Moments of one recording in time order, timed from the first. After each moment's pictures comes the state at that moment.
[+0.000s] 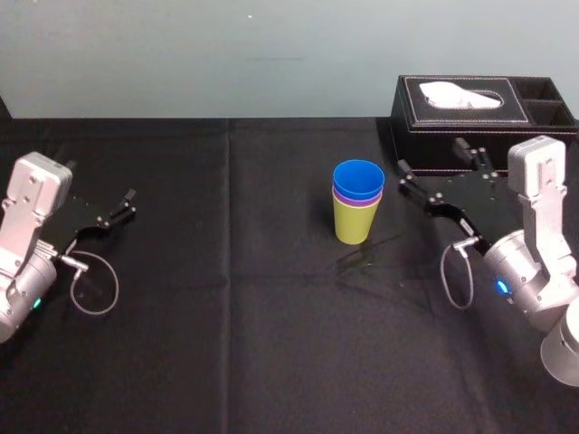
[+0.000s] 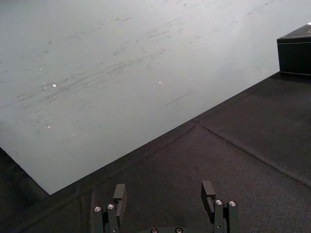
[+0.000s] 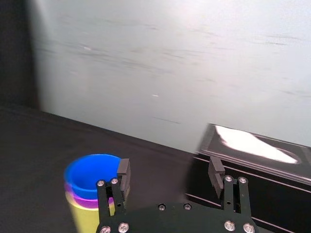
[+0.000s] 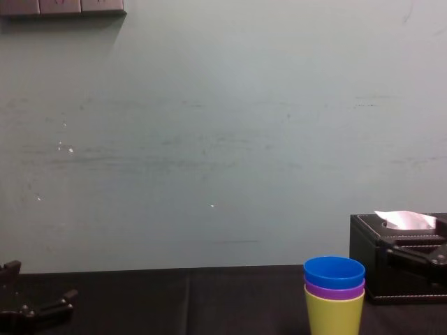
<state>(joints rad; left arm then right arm) -0.20 0.60 0.45 -1.41 -0.25 -0.12 0.03 0.14 0.35 -0.23 -1.44 0.21 -0.19 0.18</state>
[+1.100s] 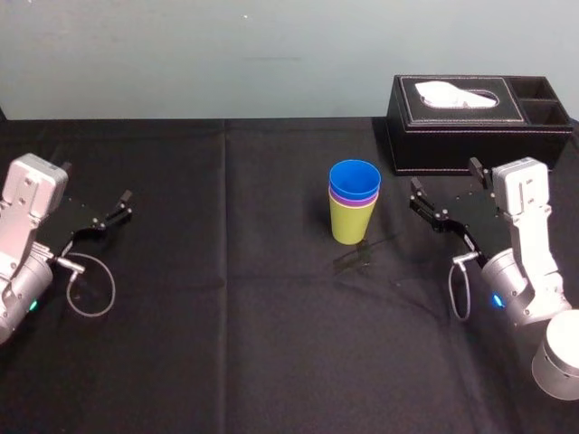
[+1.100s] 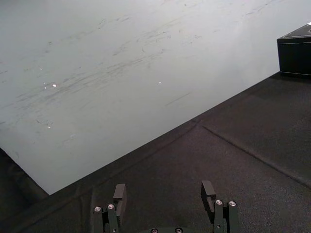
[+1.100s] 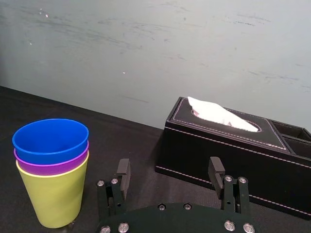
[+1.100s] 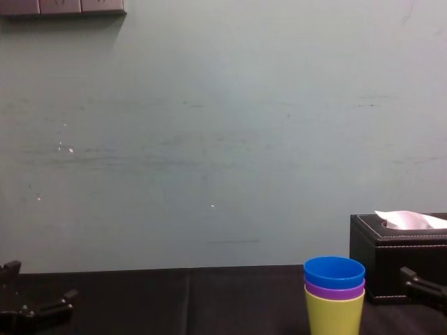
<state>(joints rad) -0.20 0.60 0.45 -1.41 -0.25 -0.12 0.03 0.13 0.30 -0.20 -1.37 0.07 -0.20 0.06</state>
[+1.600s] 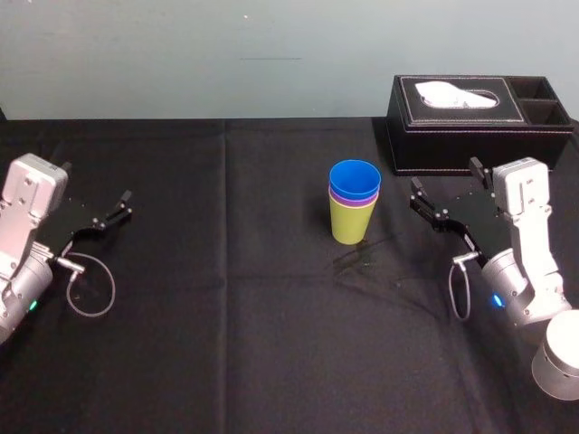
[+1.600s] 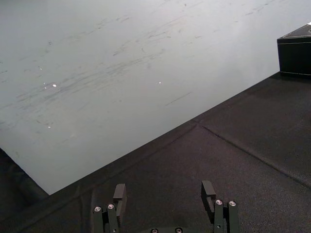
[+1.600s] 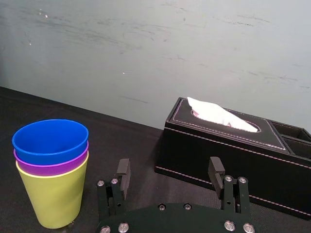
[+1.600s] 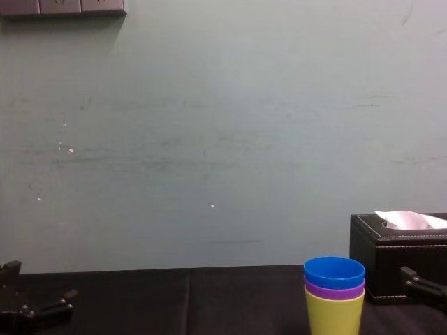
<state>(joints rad) -0.20 0.60 0.45 -1.41 -0.25 -0.12 0.03 0.13 0.30 -0.20 -1.37 0.07 -0.20 0.06</state>
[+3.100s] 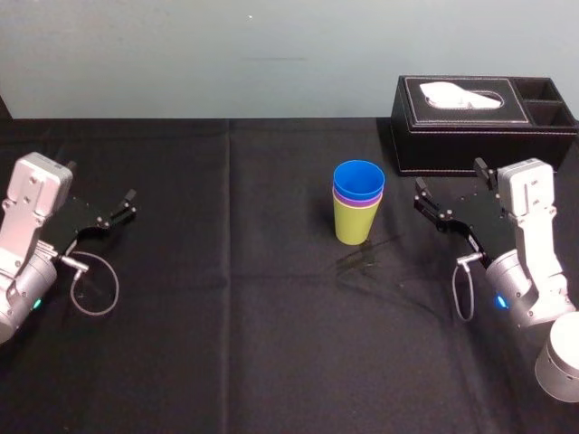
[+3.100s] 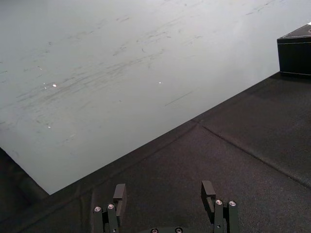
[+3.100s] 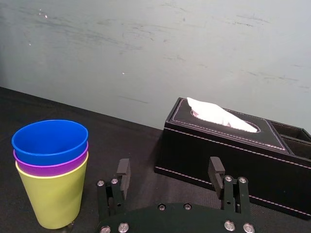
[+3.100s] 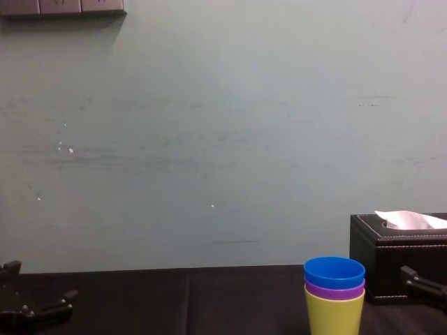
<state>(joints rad) -0.20 0.60 0.45 -1.41 -0.25 -0.12 0.03 0.13 0.30 -0.20 -1.37 0.07 -0.20 0.06</state>
